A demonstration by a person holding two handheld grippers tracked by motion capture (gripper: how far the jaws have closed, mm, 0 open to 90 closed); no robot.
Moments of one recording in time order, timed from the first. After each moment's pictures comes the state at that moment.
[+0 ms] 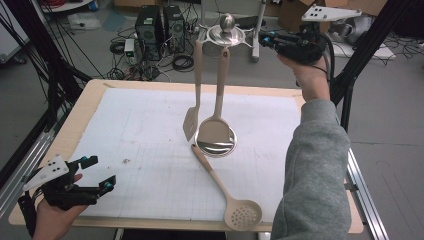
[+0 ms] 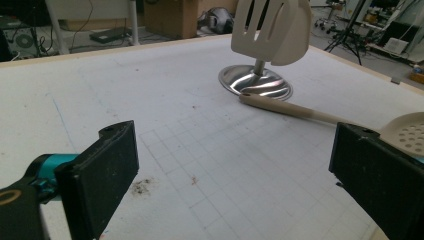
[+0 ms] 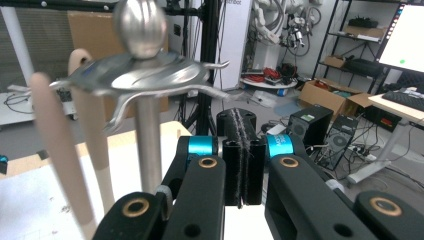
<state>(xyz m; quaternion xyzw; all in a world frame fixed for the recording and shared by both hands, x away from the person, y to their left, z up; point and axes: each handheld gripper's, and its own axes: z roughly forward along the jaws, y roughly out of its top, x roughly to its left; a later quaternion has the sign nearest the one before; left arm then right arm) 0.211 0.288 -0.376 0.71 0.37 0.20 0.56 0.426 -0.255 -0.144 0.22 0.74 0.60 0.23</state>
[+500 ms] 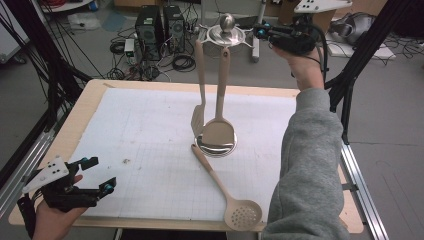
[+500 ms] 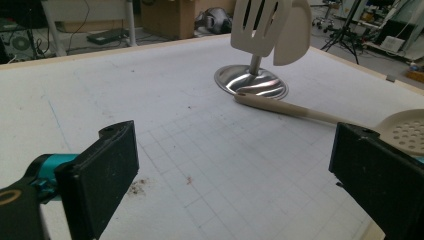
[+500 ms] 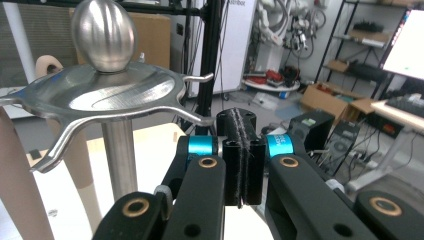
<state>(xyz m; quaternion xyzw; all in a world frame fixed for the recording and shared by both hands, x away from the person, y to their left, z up) 0.207 0.287 -0.375 0.71 0.36 0.20 0.56 0.449 -0.247 -0.139 0.20 0.74 0.60 0.23</state>
